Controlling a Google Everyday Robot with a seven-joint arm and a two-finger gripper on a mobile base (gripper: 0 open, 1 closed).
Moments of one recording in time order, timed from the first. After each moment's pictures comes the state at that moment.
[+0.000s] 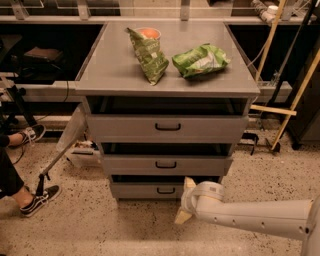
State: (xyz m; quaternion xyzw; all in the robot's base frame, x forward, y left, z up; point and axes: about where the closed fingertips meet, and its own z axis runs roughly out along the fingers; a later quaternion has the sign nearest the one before) arm 0.568 -0.104 0.359 -0.60 0.75 -0.05 0.27
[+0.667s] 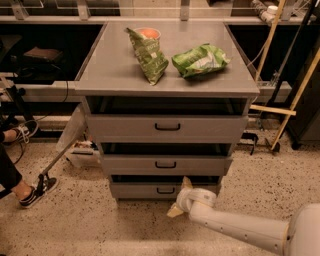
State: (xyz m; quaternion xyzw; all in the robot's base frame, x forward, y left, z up) arm 0.627 -0.093 0.285 -0.51 0.79 -0.04 0.34
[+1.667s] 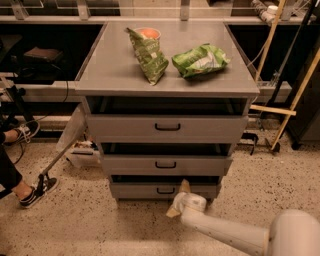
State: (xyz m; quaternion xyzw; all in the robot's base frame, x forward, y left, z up) arm 0.650 -0.094 0.221 -0.50 0.80 -0.09 0.33
